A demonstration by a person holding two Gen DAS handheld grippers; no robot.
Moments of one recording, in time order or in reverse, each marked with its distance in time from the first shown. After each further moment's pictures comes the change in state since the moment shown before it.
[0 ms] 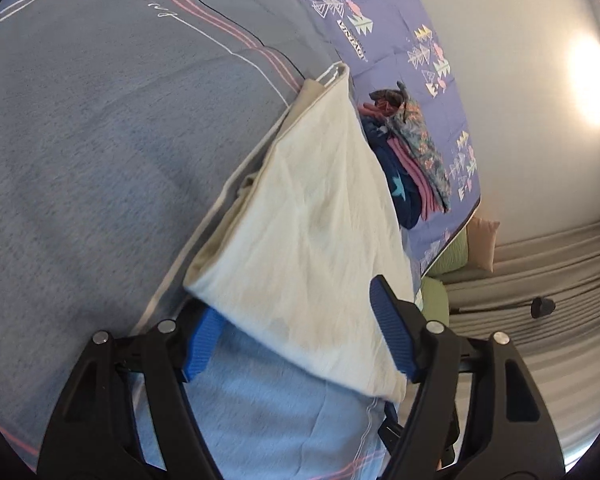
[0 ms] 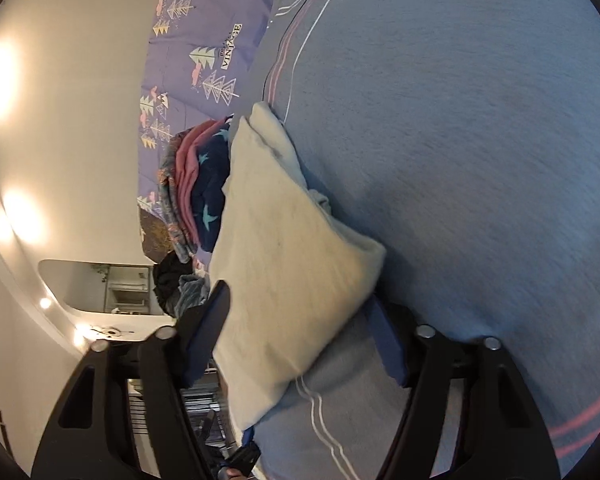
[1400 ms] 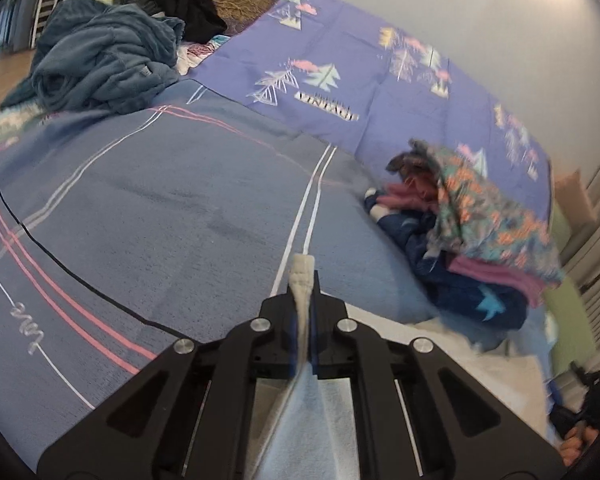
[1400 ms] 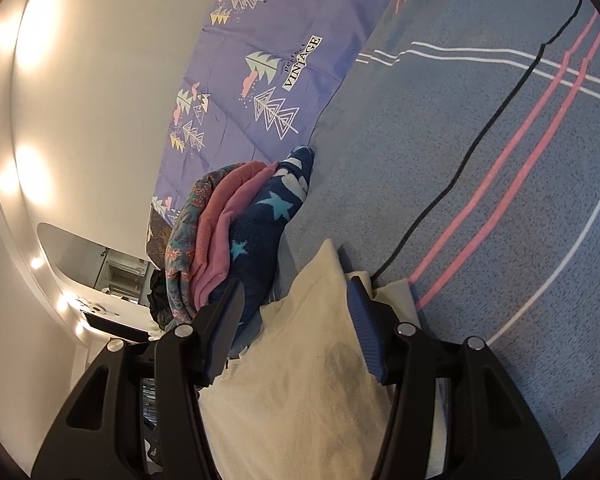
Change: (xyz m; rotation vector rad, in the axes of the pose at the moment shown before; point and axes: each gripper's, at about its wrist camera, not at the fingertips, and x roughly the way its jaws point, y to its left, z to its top) left arm 0.143 -0.108 0.150 0.543 -0.258 0.364; right arm 0.128 0.089 0.148 -0.248 -0.065 0.052
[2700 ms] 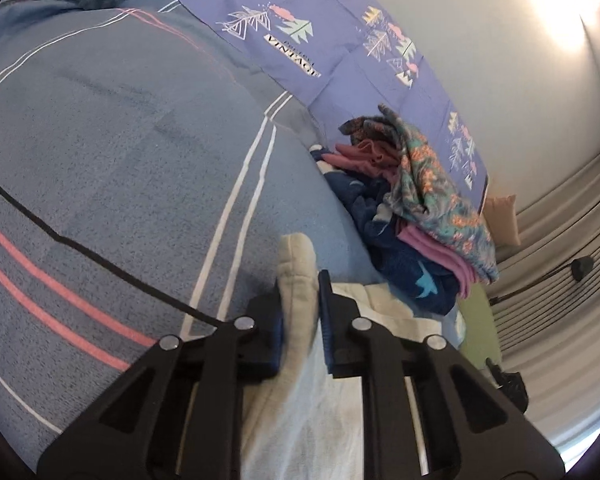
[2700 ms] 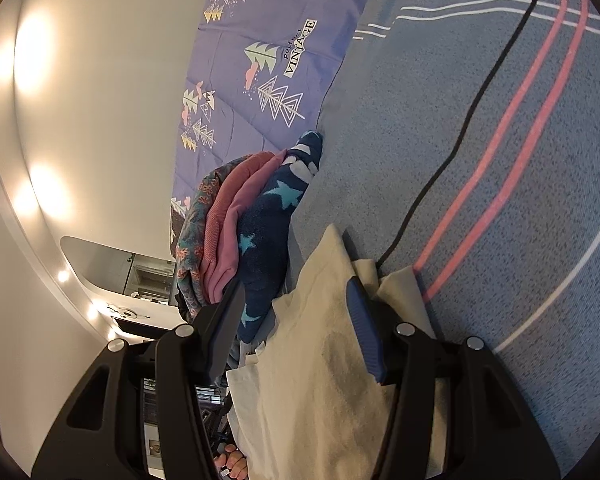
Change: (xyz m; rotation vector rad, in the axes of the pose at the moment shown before) left arm 0.026 0.026 -0.027 -0.227 0.131 -0.372; right arm 0.008 -0.017 0.000 0.085 0.040 0.101
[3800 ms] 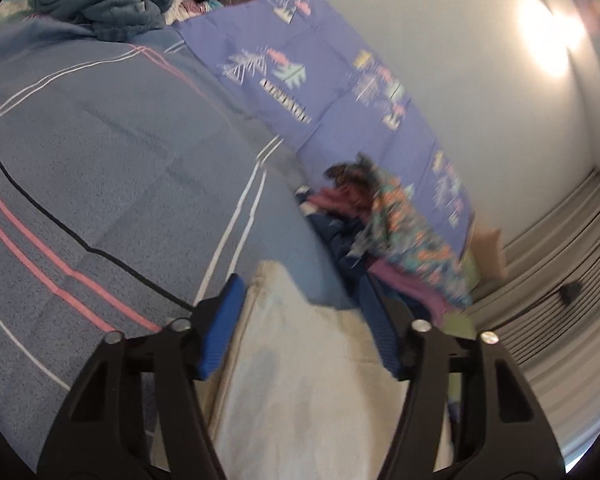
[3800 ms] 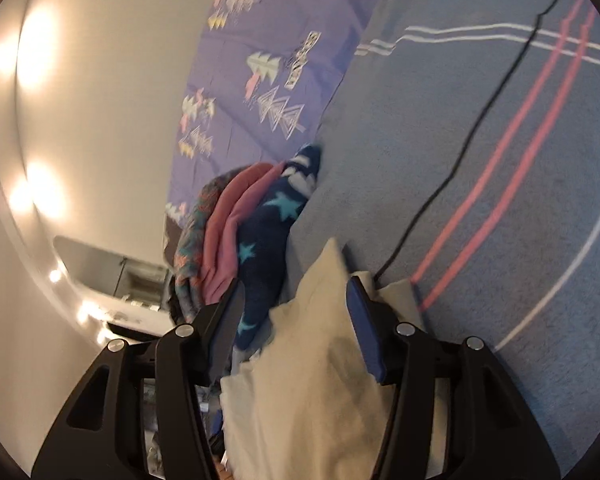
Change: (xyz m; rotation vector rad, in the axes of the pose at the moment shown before) left arm -0.033 -0.011 -0.004 -0.007 -0.112 -0.001; right arm 0.002 0.004 0.005 -0.003 -0.001 0.029
